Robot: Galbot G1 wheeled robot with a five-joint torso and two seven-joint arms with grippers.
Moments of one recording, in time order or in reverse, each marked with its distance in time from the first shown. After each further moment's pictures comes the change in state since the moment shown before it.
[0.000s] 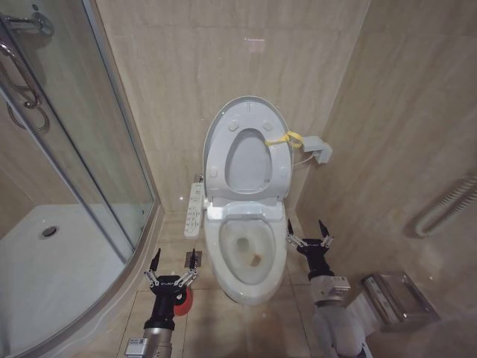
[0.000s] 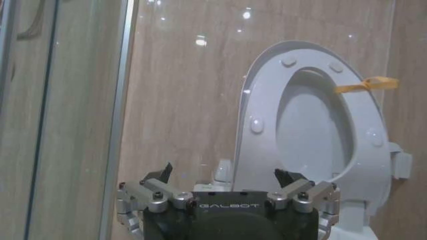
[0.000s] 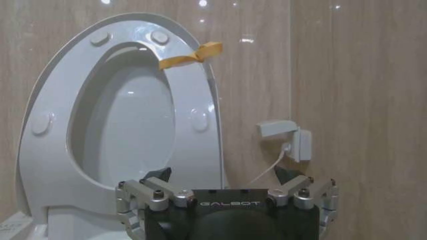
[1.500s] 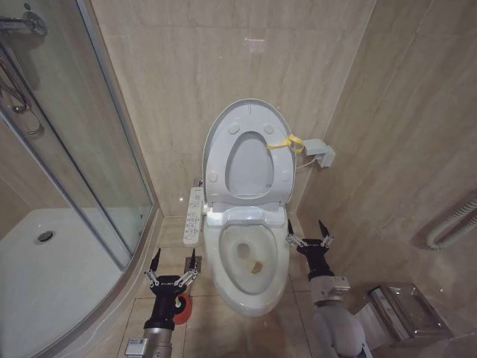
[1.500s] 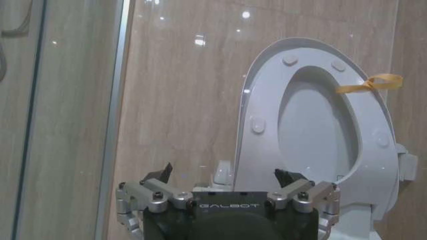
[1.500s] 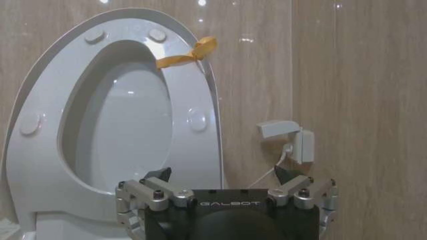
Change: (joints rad) left arm 0.000 0.000 0.000 0.000 0.000 0.000 0.000; right arm 0.000 0.000 0.000 0.000 0.000 0.000 0.000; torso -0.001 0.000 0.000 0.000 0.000
